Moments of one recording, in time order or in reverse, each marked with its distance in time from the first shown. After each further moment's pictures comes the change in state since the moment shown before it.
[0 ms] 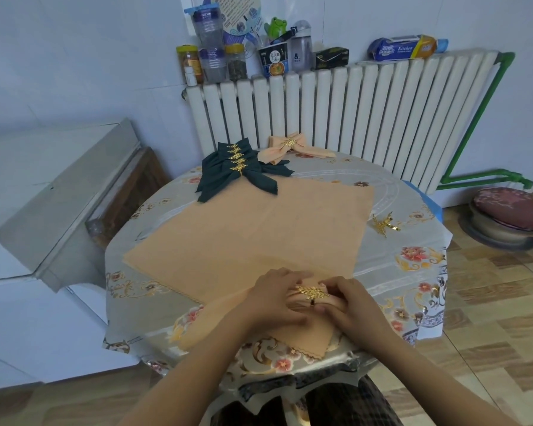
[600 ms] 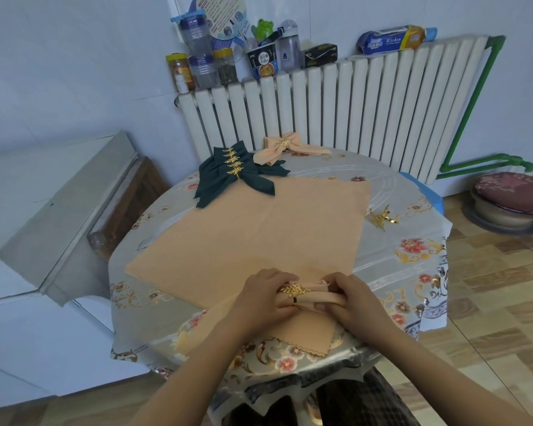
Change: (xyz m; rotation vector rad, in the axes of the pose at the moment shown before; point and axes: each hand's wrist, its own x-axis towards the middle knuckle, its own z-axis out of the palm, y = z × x) left_hand -0.018 -0.006 -0.004 0.126 0.182 0.047; right_hand 0.004 0.000 0.002 -0.011 0.010 0.006
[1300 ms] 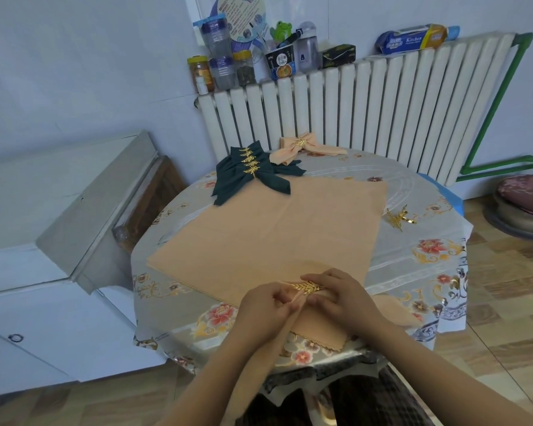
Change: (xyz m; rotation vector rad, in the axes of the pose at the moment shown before) left_hand -0.035 0.017 -0.013 -0.254 0.142 -0.359; right_hand 0.016 -0.021 0.022 0.033 -0.053 -0.185
